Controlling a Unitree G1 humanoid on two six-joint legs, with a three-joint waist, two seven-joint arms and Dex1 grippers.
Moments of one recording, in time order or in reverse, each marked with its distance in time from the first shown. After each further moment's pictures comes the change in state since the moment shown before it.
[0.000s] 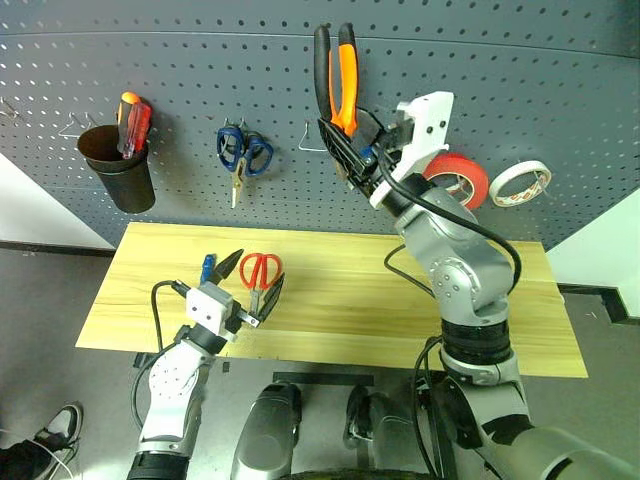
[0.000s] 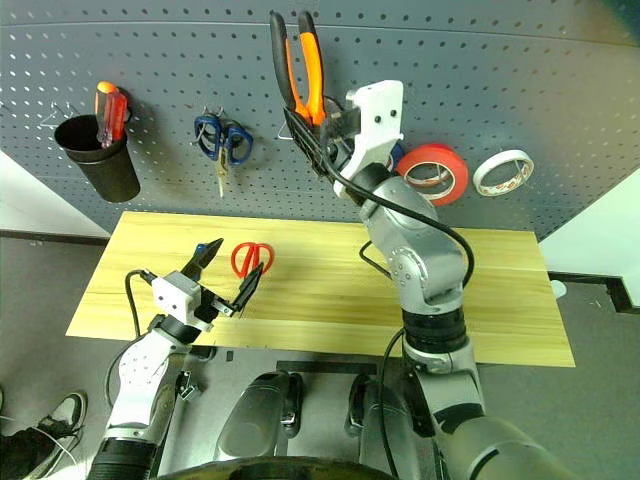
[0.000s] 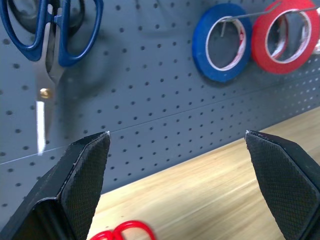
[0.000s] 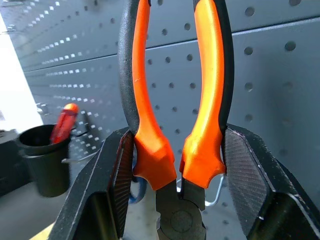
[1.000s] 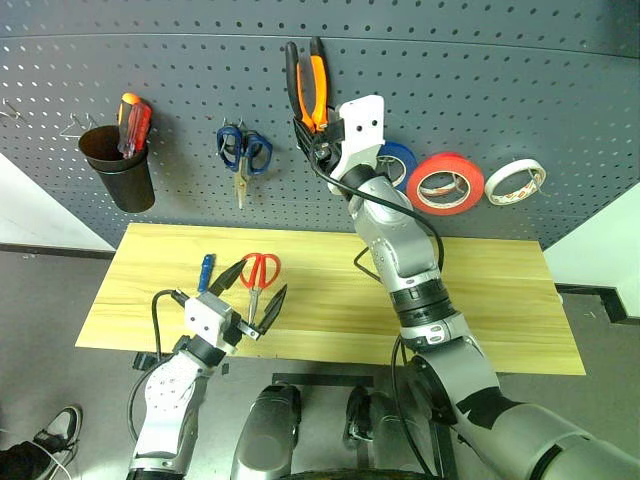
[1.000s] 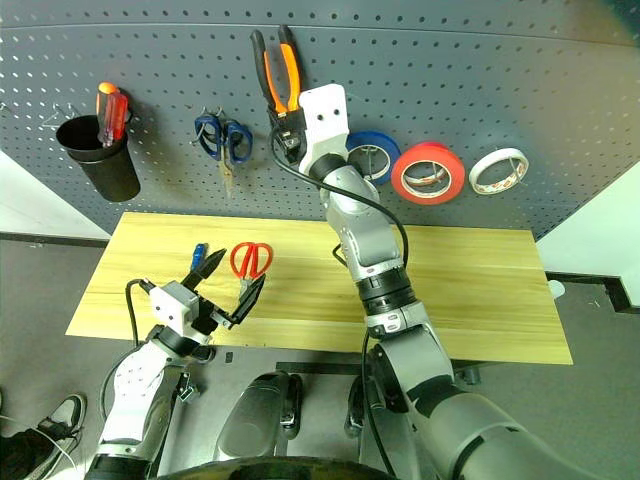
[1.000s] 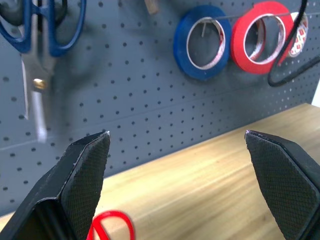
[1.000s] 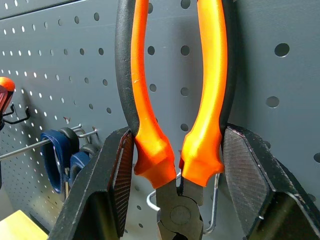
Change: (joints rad) left arm 0.079 0.017 -0.018 -0.078 -0.040 0.043 -0.026; right arm -0.169 0.097 0.038 0.532 -0.246 -0.349 -0.057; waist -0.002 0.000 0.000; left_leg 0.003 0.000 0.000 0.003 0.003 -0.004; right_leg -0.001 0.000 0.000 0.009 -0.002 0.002
